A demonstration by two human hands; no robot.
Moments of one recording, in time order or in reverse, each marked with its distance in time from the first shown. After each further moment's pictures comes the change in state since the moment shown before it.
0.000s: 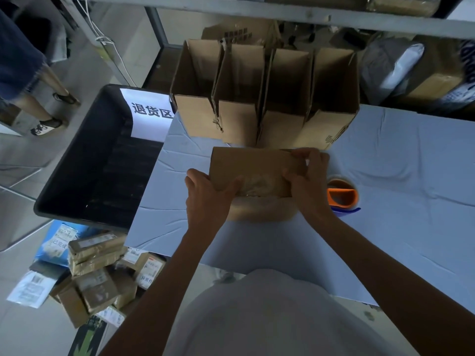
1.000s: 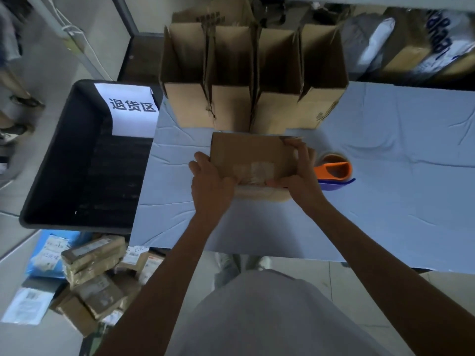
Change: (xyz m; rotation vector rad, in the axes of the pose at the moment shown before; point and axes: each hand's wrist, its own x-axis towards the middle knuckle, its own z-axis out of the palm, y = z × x) left_hand 0.011 -0.018 -0.013 0.049 -0.122 0.132; right_hand -0.032 0.009 0.024 0.097 -0.095 0.043
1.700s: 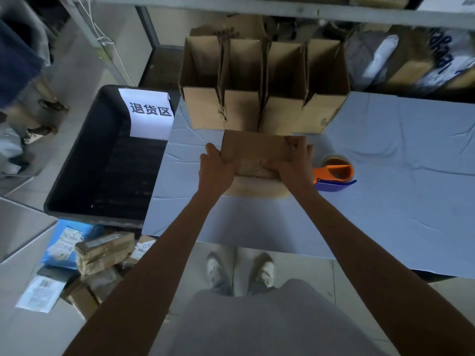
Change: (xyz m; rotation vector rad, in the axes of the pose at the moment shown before) left_hand 0.012 0.001 -0.013 -0.048 -0.105 -0.034; right_hand 0.001 -0.024 0.014 -0.242 0.158 0.106
